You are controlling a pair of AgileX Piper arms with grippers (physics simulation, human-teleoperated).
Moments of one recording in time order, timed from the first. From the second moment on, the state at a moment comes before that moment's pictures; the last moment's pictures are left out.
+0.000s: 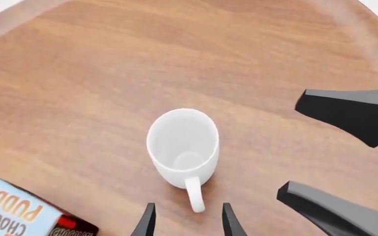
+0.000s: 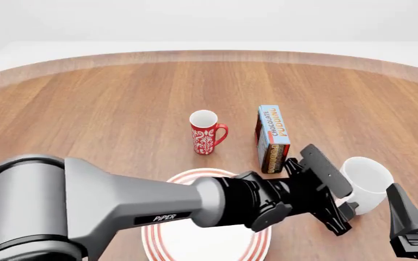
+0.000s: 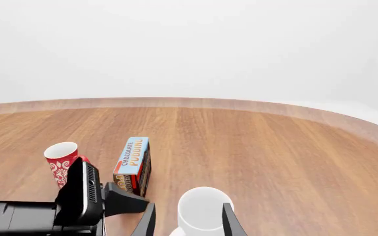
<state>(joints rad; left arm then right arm) -1.13 2.12 -1.44 -0.15 0.09 0.00 0.01 0.00 -0.01 0.01</state>
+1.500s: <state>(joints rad) -1.14 2.28 -1.59 -0.09 0.06 0.00 0.00 0.00 -0.01 0.02</state>
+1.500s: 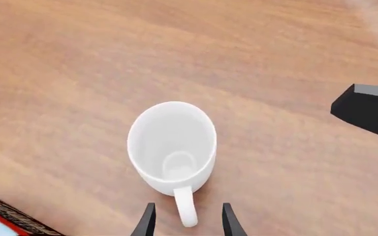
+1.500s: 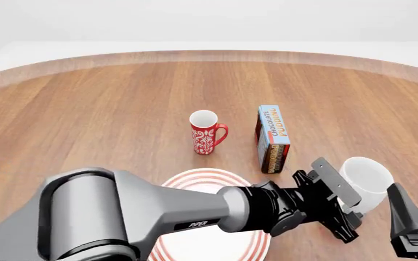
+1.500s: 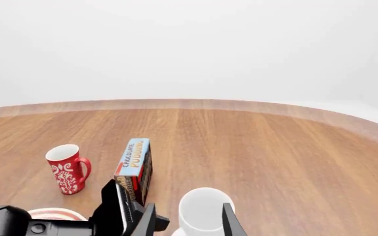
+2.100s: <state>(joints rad) -1.14 2.33 -1.63 -0.09 0.04 0.00 0.00 0.00 -0.01 0.02</state>
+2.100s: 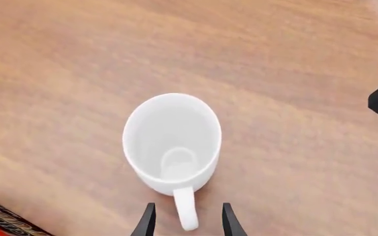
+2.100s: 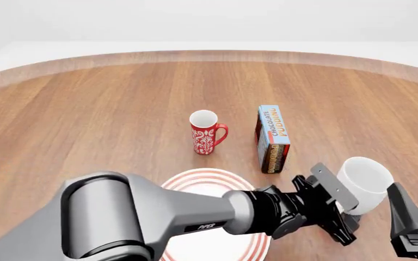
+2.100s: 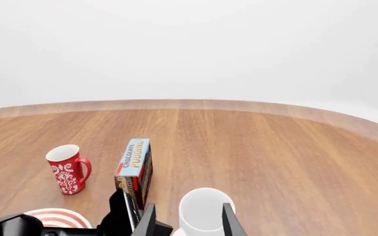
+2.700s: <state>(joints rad) -1.14 2.35 -1.63 -0.10 0.02 0.00 0.00 0.00 -0.01 0.02</state>
